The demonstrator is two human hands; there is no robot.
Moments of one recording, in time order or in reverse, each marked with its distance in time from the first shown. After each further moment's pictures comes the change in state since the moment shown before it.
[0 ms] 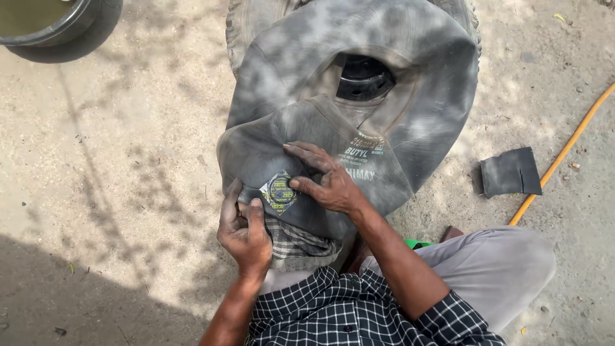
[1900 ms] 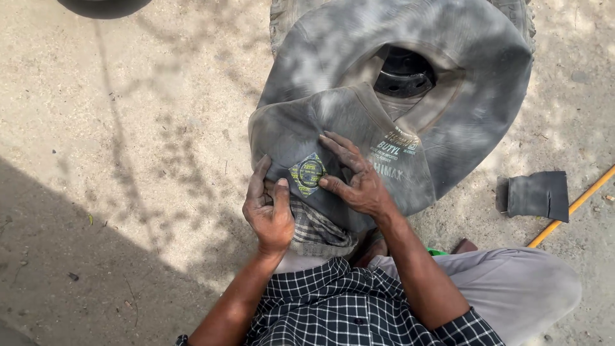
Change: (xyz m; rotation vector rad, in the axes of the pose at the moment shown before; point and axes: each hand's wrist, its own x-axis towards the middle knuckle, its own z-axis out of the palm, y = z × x) left_hand 0.000 -0.016 0.001 -0.050 0.001 0.020; right_hand -0.012 0.005 0.003 0.034 -0.026 -0.078
